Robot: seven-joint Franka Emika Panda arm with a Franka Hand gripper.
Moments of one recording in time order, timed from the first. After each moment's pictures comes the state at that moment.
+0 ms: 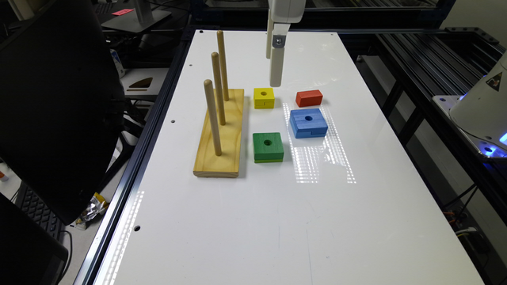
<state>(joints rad) 0.00 0.04 0.11 -2.25 0.01 2.31 0.88</state>
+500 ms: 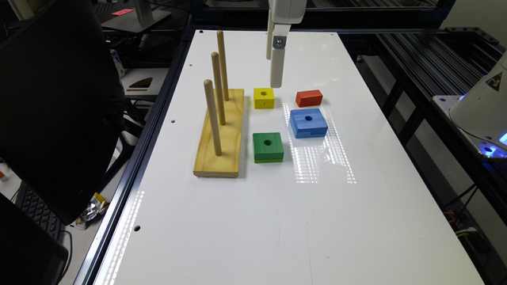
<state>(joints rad) 0.00 0.04 0.13 -2.25 0.01 2.31 0.89</state>
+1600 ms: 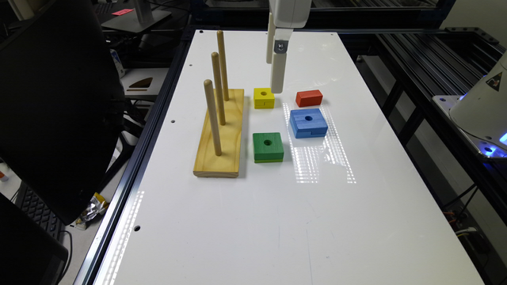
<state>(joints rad) 0.00 0.04 0.15 -2.25 0.01 2.31 0.91</state>
